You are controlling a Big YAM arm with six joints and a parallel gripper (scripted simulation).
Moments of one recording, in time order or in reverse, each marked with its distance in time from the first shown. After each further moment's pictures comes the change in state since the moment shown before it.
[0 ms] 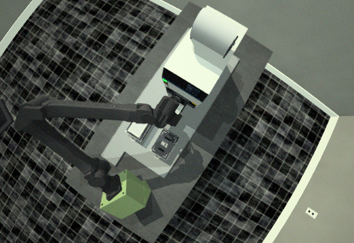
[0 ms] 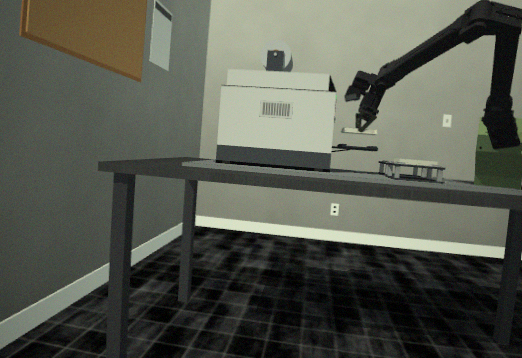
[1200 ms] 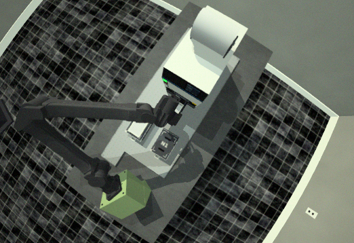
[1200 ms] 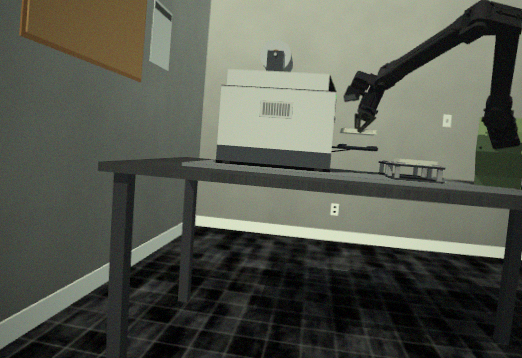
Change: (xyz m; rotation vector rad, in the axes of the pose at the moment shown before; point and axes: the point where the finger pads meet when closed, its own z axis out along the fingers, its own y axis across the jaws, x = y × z) arm -0.003 0.003 0.003 -0.004 -0.002 -0.010
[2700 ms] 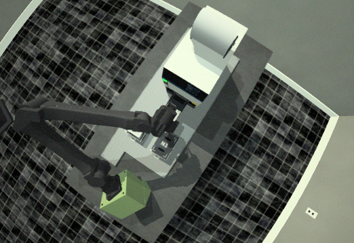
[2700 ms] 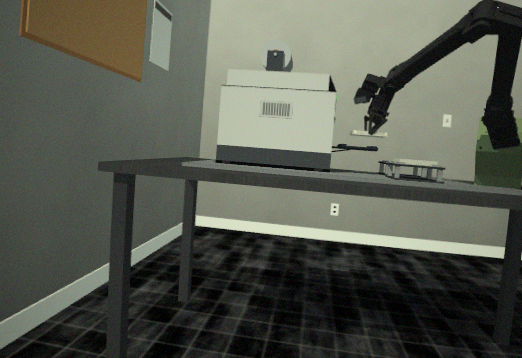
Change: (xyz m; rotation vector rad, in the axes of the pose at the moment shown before) arm 0.041 -0.008 -0.009 -0.016 0.003 -0.027
